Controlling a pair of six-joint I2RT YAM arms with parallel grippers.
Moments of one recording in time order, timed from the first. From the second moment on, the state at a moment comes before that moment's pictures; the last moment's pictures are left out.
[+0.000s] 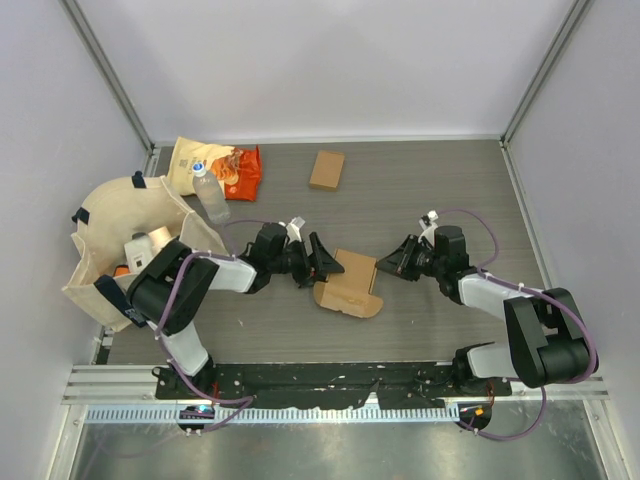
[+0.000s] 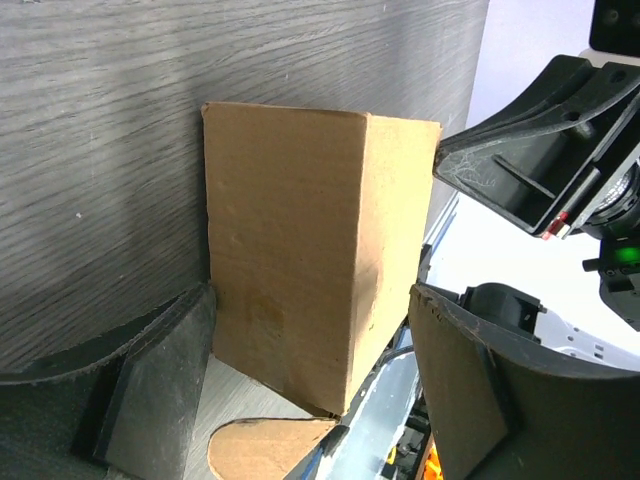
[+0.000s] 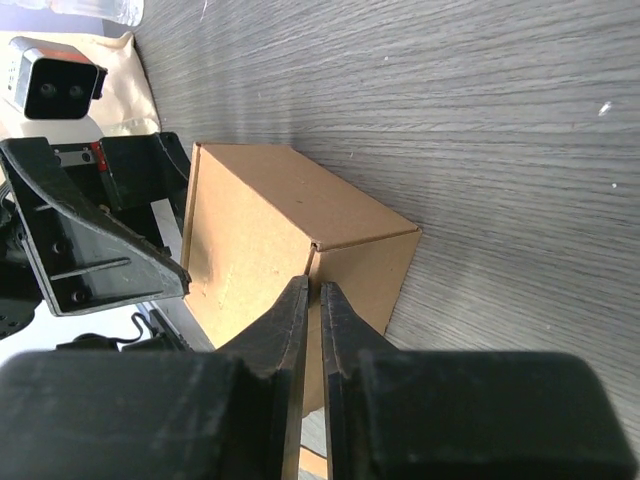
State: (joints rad) left arm -0.58 1.74 0.66 0.51 0.59 -1.03; right arm 0.21 1.34 0.42 0.30 -0.57 0.77
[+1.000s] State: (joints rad) left arm -0.59 1.73 0.69 0.48 0.58 -1.00; right arm 0.14 1.29 0.36 0.29 -0.56 0.78
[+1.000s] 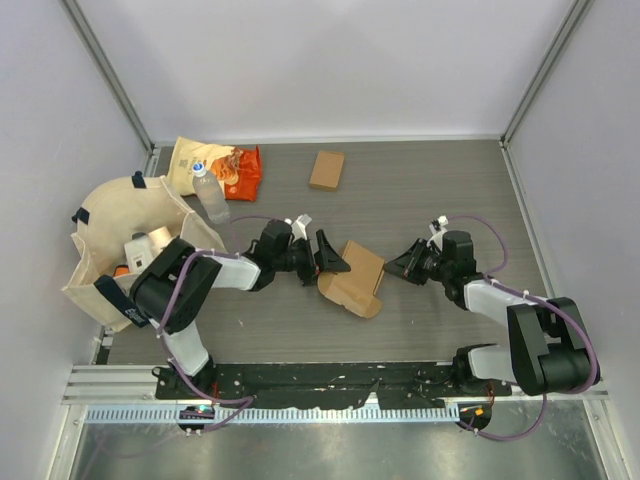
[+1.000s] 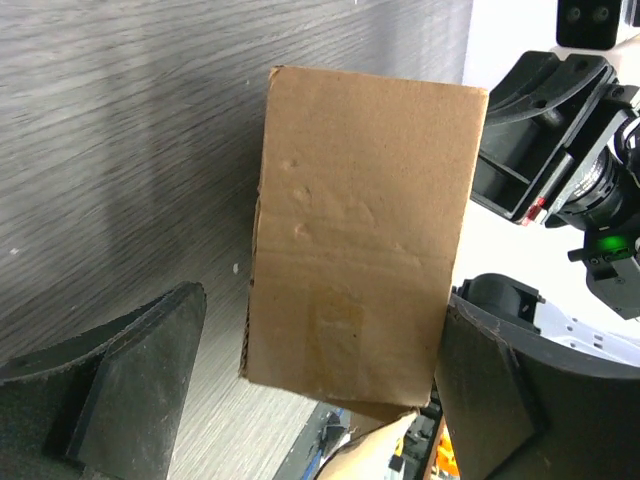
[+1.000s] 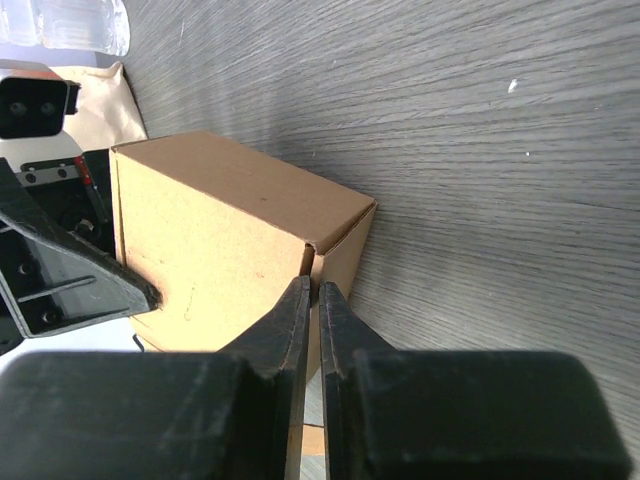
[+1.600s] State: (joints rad) left arm -0.57 1.72 0.67 0.57 0.63 -1.13; right arm 0.19 1.08 0.48 -0.06 -0.40 0.60
